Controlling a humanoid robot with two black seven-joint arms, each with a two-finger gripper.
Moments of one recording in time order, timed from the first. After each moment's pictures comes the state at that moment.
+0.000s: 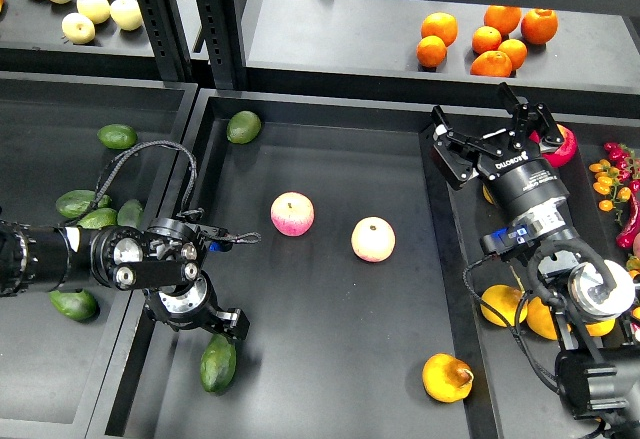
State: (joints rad) left arm -1.09 0.14 0.49 -0.89 0.67 -0.49 0.49; right arm 0.24 0.02 1.45 1.28 0.24 0.21 -0.29
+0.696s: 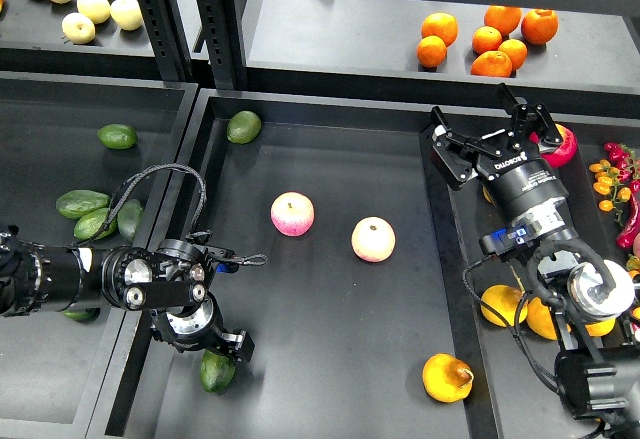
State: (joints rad) left arm -1.04 0.11 0.49 -0.88 0.68 -0.49 0.49; right arm 0.24 0.02 1.44 1.28 0.24 0.21 -0.29
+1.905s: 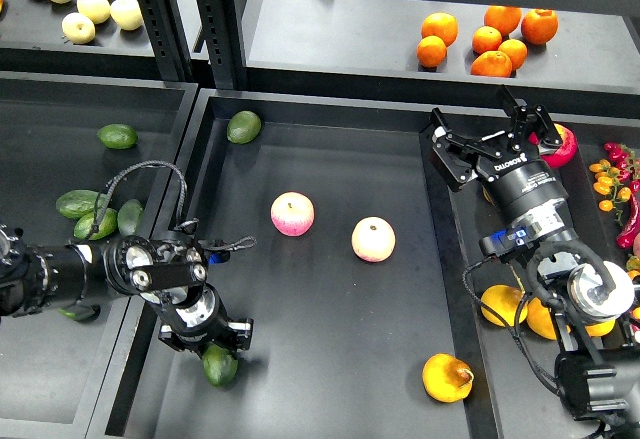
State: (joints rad) left arm -1.09 0.15 0.43 -0.78 0.45 -0.49 0.49; right arm 0.23 0.01 1.44 1.28 0.24 0.21 -0.29
